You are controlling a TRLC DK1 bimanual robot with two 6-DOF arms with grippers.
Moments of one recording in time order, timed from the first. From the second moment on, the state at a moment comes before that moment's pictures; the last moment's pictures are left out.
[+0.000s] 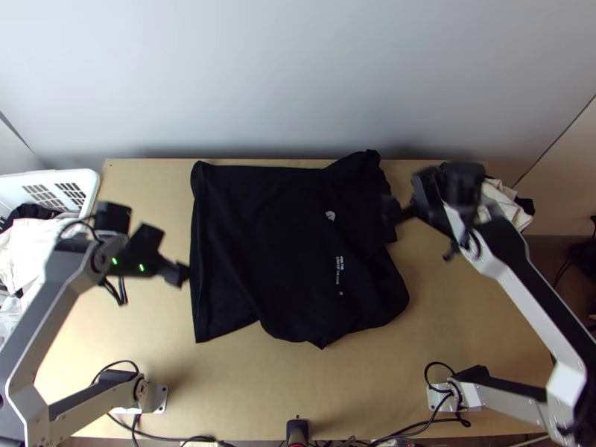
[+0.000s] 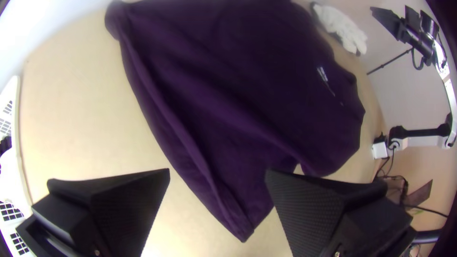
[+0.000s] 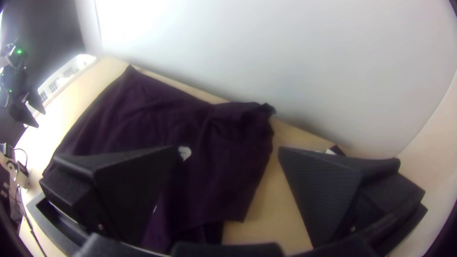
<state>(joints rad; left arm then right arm) -0.05 1.18 1.04 -1.00 0.35 0.25 0.33 1.30 1.19 -0.43 -0.03 -0.13</state>
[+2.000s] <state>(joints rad) -0.14 1.04 0.85 -0.92 0.30 0.15 0.58 1.01 0.67 -0.82 -0.11 -0.24</state>
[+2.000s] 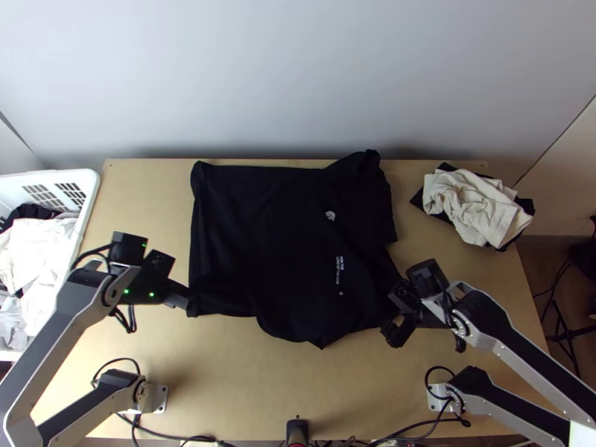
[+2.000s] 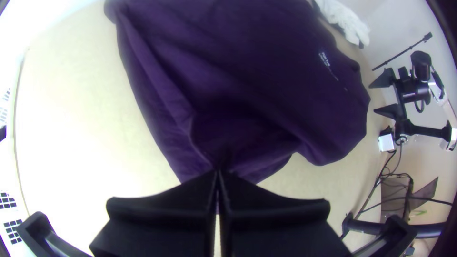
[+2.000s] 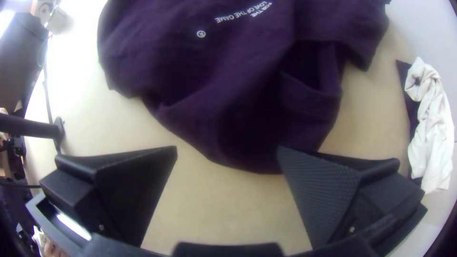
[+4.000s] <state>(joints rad) 0.04 0.95 0.81 -0.98 0.33 0.21 0.60 1.62 1.19 -0.61 -0.13 -0.15</state>
